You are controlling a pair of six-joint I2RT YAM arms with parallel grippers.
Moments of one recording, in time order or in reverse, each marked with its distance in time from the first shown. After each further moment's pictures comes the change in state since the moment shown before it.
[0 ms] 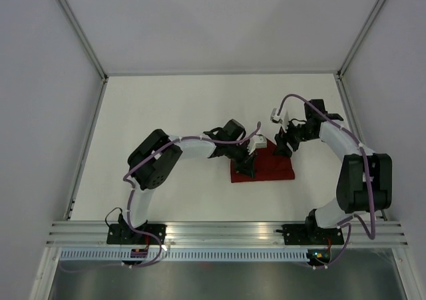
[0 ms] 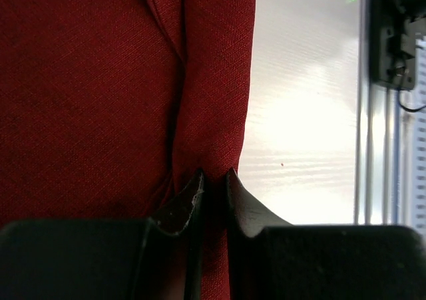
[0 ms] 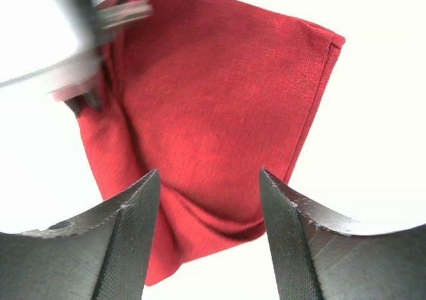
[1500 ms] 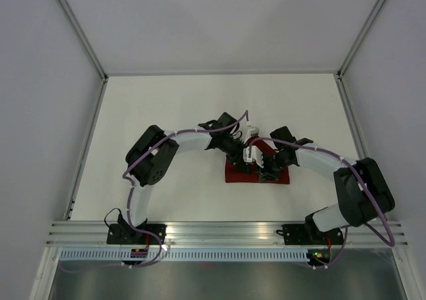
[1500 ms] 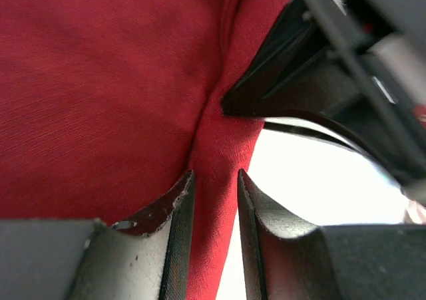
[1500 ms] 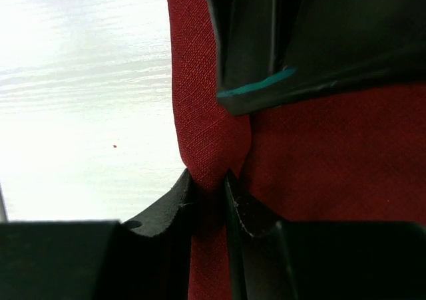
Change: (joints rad) left arm 0.097 0.048 0.087 -0.167 0.100 -0.251; right arm 0.375 -0.162 -0.368 0.215 0.164 -0.033
